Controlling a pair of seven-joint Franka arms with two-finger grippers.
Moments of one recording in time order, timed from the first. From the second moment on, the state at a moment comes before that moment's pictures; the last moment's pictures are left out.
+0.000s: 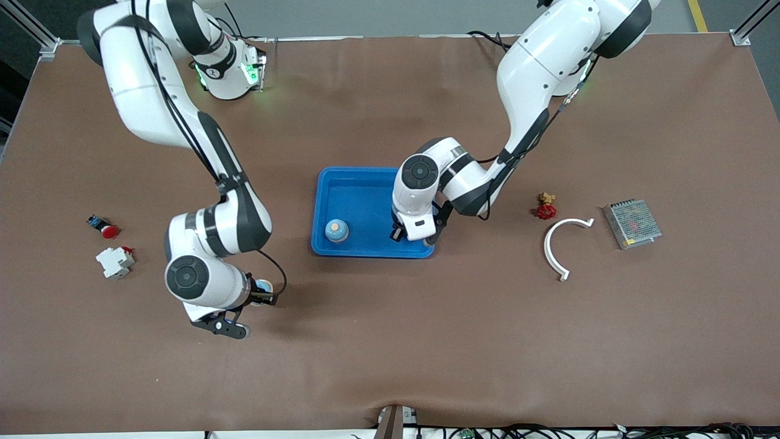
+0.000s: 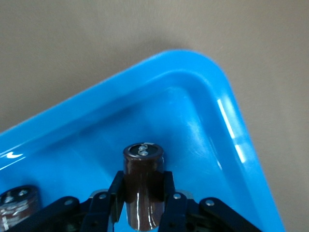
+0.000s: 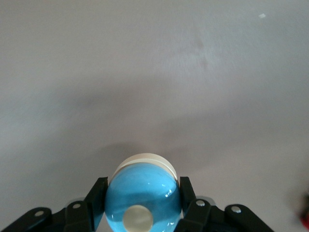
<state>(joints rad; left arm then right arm) -0.48 0.83 -0.35 -1.55 0.24 2.39 -1.96 0.27 0.81 -0.01 -1.24 0.03 1.97 0.54</state>
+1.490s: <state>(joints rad) -0.17 0.52 -0.34 -1.49 0.39 2.13 -1.20 0.56 0.36 0.02 -2.04 0.09 2.44 0.97</state>
